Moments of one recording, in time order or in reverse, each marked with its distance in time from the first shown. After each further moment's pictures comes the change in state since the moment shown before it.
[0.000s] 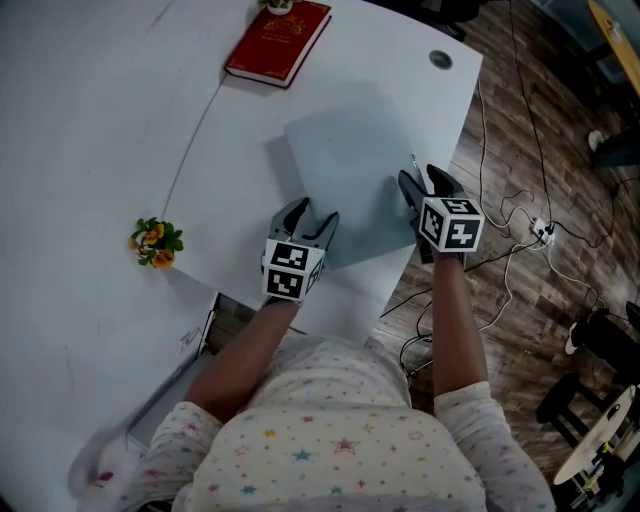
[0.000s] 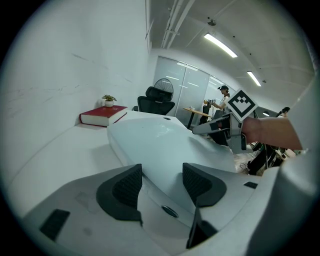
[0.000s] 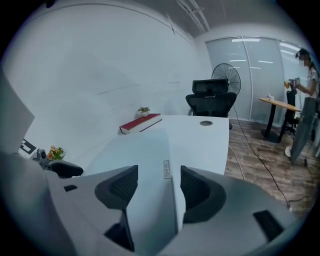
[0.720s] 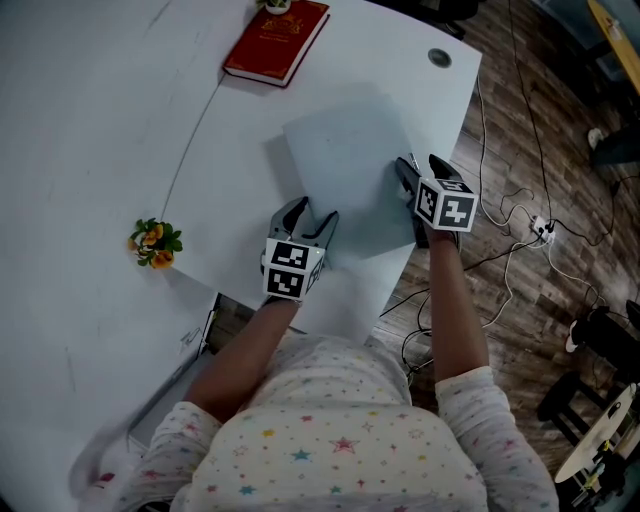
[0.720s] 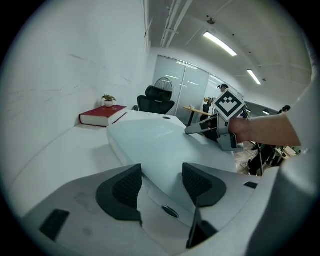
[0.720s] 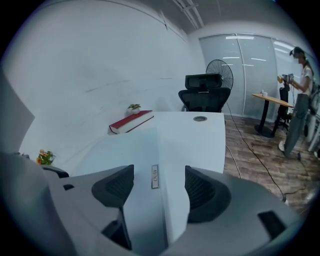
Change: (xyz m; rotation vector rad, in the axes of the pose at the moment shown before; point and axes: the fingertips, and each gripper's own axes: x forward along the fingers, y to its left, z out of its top) left arm 0.001 0.001 -0.001 0.010 0.010 0.003; right arm 0.028 -0.020 0.001 0.058 0.036 -0.067
